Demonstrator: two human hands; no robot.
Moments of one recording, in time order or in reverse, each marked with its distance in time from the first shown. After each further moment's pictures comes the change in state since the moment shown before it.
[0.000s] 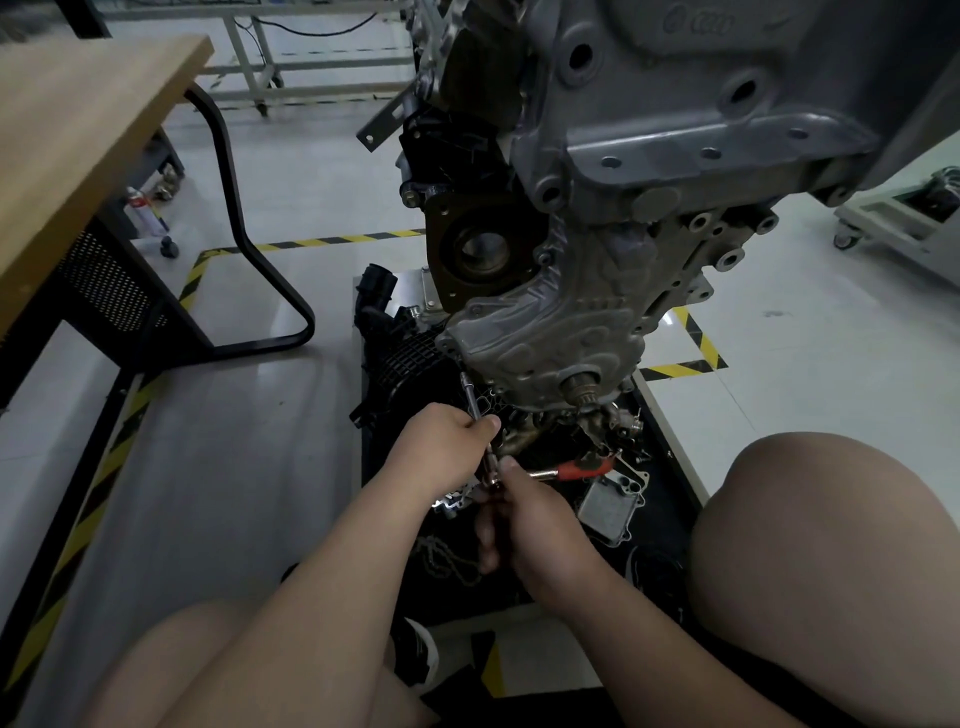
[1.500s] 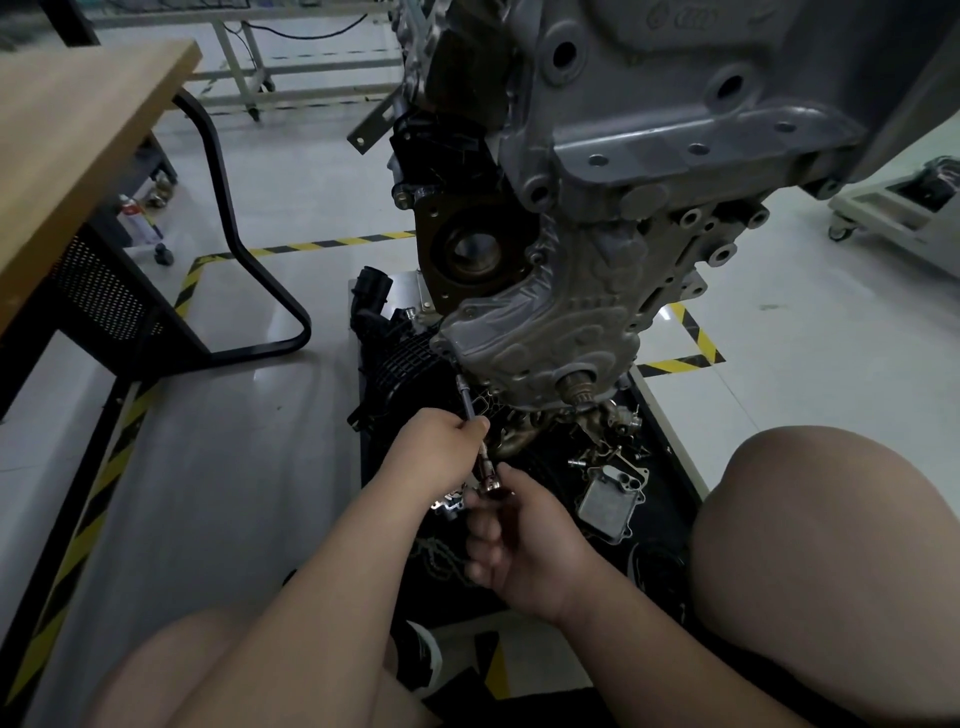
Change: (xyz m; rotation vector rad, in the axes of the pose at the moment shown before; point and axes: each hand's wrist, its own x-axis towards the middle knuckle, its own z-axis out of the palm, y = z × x) left_hand 0.001 0.003 0.001 0.015 0.017 -0.069; right_hand 0.003 0.001 0.002 0.461 -0.164 0.276
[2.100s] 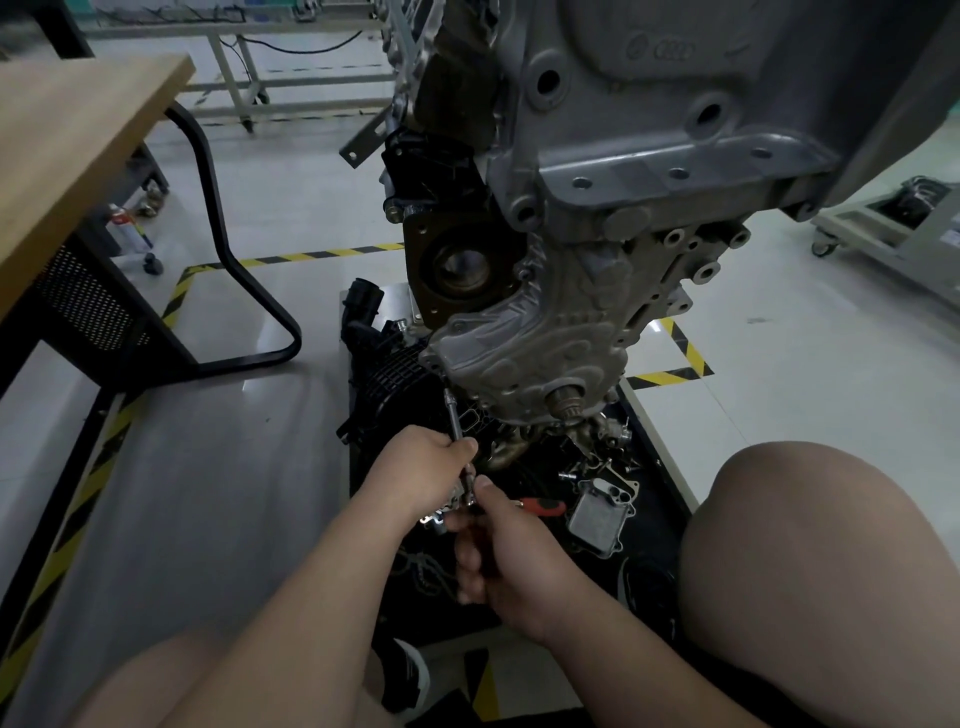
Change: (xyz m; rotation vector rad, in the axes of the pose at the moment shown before) left_hand -0.007 0.000 -0.005 -0.089 -0.039 -0.014; right_hand -0.003 0.000 0.004 -0.285 0.079 -0.099
